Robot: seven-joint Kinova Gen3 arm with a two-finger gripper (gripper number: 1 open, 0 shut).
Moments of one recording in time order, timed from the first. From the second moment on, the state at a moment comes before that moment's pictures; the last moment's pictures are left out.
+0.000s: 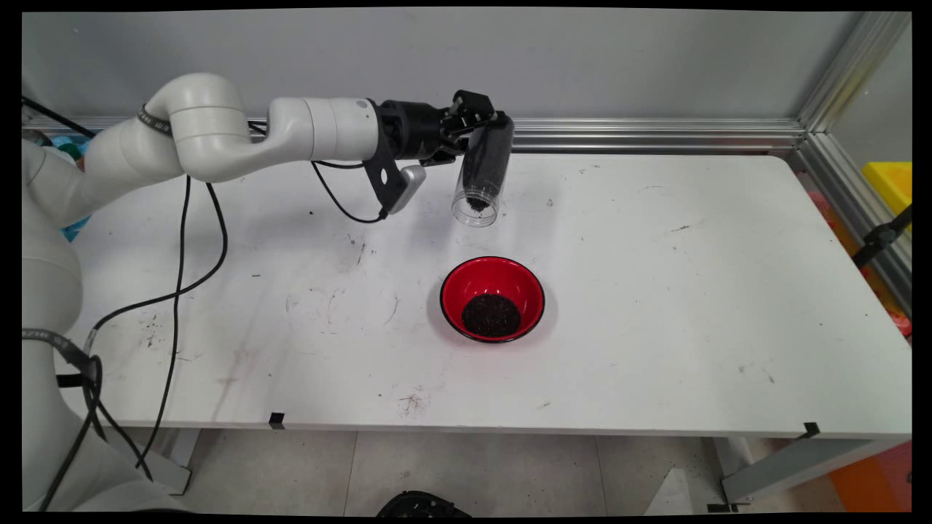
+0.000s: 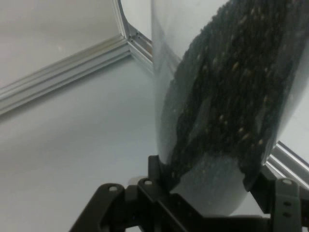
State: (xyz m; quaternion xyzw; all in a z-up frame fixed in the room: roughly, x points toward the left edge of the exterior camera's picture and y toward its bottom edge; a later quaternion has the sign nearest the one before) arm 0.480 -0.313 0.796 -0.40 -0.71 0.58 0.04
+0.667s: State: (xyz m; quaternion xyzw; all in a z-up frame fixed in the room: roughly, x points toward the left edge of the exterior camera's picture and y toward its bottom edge) arm 0.471 -0.301 0.791 -0.42 -0.68 0.60 0.02
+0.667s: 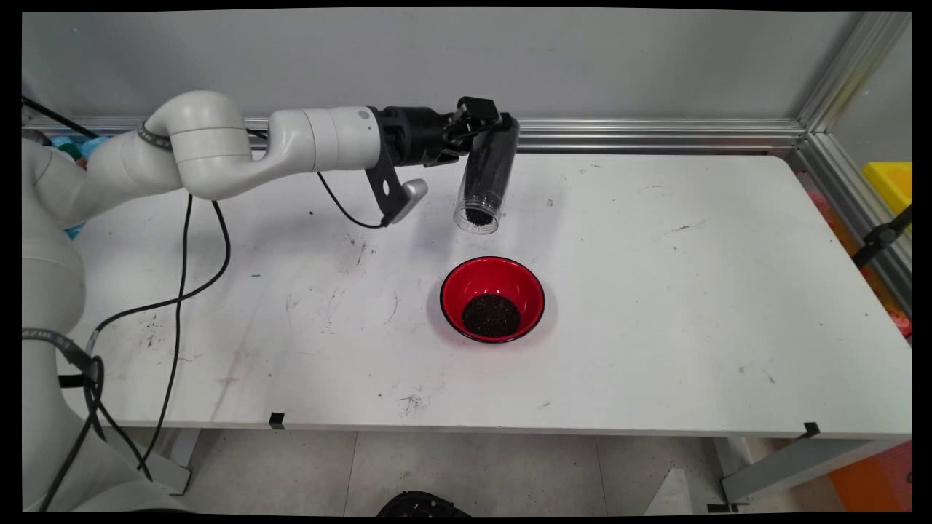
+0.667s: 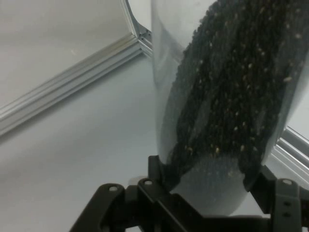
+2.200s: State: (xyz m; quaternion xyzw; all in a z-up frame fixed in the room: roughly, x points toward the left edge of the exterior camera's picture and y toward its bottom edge) arm 0.451 -0.292 0.770 -0.49 -0.62 0.62 -0.01
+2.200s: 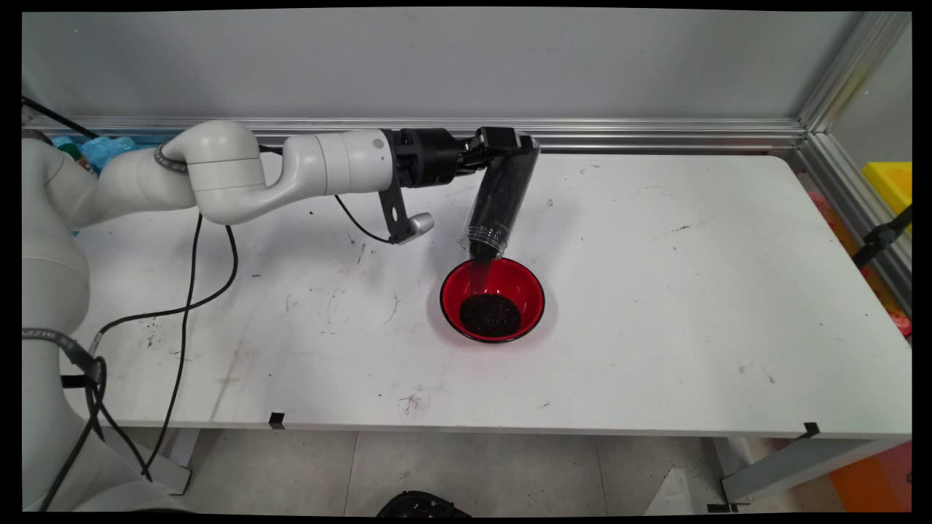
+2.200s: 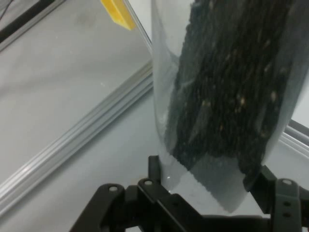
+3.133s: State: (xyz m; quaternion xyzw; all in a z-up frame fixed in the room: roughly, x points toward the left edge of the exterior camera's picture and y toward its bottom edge) arm 0.441 -0.300 0.760 -0.51 -0.59 0.62 -0.01
